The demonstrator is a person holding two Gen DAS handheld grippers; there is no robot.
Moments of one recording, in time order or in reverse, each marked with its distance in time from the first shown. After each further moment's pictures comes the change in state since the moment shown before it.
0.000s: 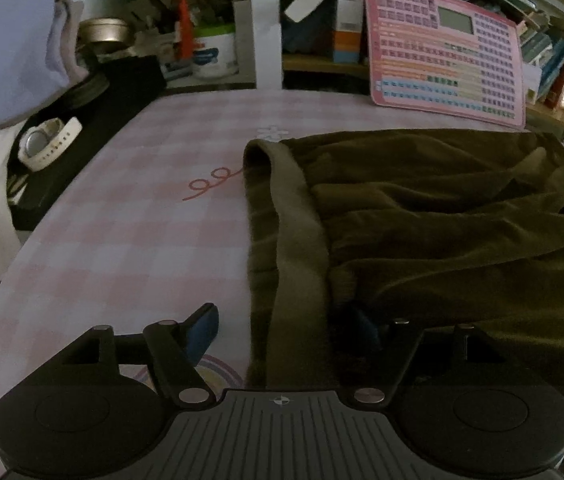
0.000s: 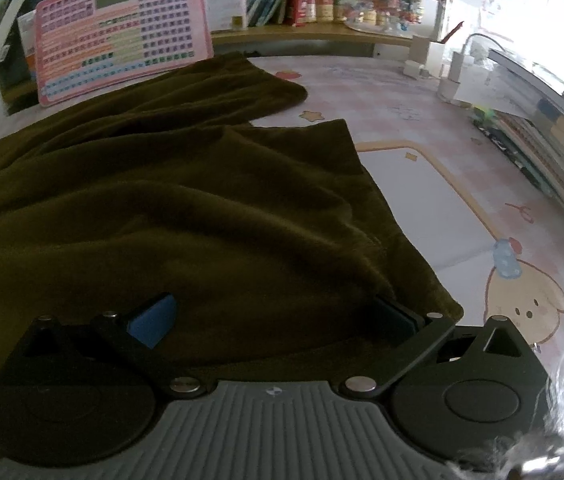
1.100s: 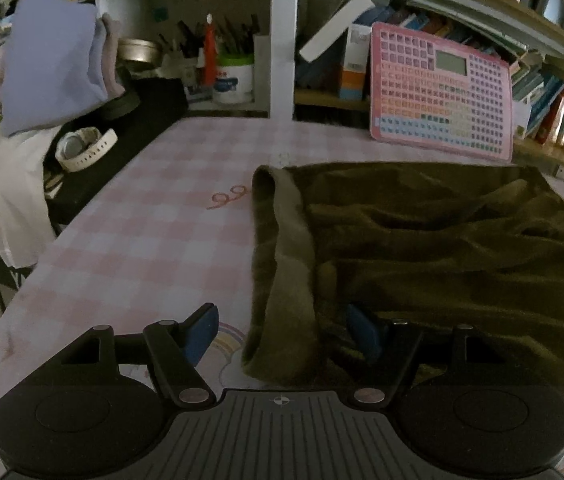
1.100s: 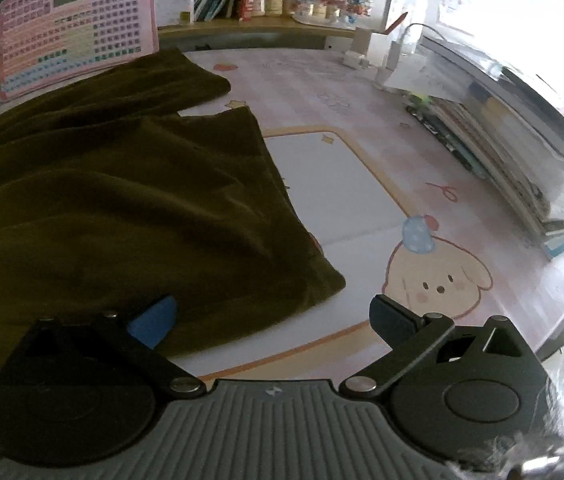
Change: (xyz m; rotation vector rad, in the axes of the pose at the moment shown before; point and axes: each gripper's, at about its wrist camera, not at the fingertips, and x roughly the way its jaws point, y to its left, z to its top) left arm -0.057 -0.003 -0.016 -0.060 -0.095 0.013; right arm -0.018 -0.040 -0.011 -0.002 0.022 -0.133
